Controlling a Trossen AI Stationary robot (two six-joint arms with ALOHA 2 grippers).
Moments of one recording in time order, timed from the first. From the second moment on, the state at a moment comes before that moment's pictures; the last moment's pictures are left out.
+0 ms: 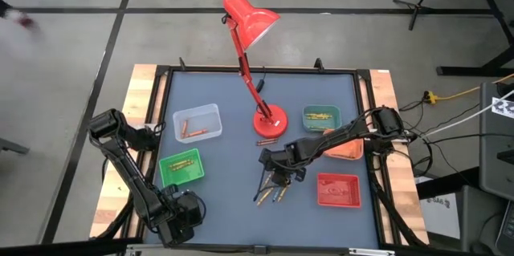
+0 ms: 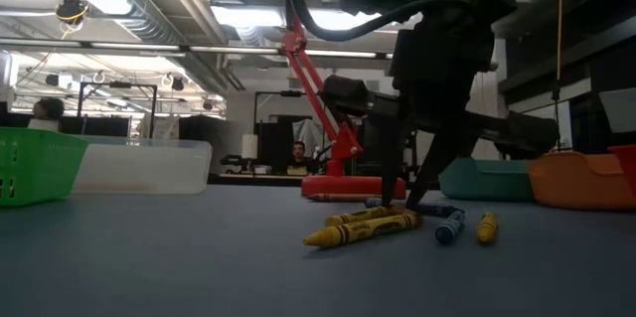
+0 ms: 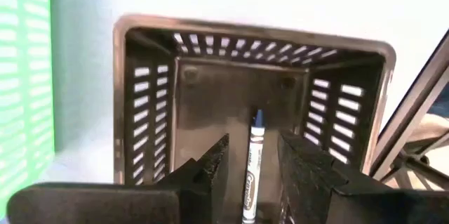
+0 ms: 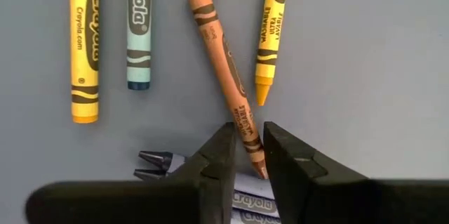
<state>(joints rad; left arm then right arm) -0.97 1.72 1.14 -0.84 -0.14 -1.49 0.24 1.96 1.21 -0.47 -0.01 -0.98</state>
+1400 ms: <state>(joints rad) -0.68 1.72 1.14 -0.69 -0.62 -1.38 0.24 1.97 1.59 -0.92 0.00 -0.57</state>
